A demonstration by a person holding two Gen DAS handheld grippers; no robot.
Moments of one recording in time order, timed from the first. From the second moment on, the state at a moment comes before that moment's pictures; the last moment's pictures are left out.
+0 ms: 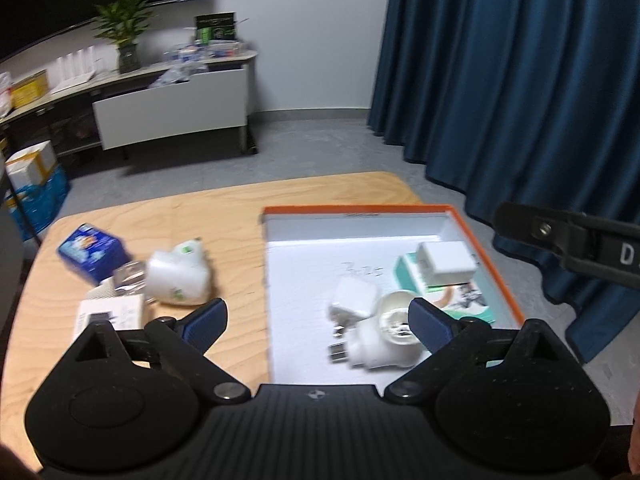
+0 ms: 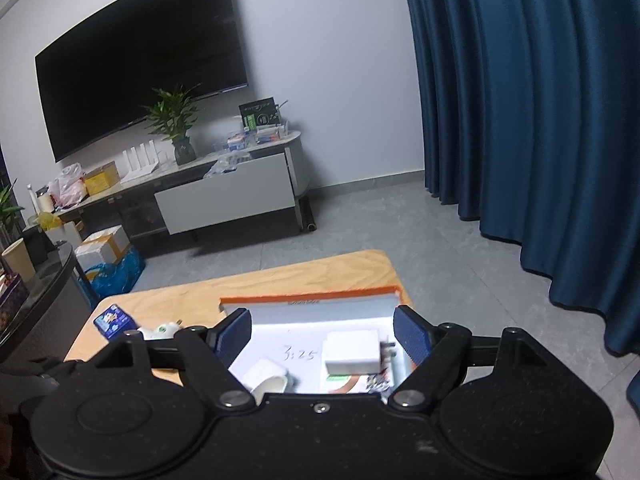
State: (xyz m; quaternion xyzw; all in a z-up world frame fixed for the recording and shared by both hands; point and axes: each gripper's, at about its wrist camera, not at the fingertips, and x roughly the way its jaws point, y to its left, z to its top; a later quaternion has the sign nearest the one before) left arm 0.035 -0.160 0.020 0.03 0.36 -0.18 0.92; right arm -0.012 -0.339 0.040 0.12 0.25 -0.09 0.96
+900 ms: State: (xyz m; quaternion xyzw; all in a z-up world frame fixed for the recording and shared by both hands) left arm 0.030 -0.096 0.027 0.00 0.35 -0.12 0.93; right arm 0.000 -0.267 0.041 0.07 0.26 -0.03 0.96
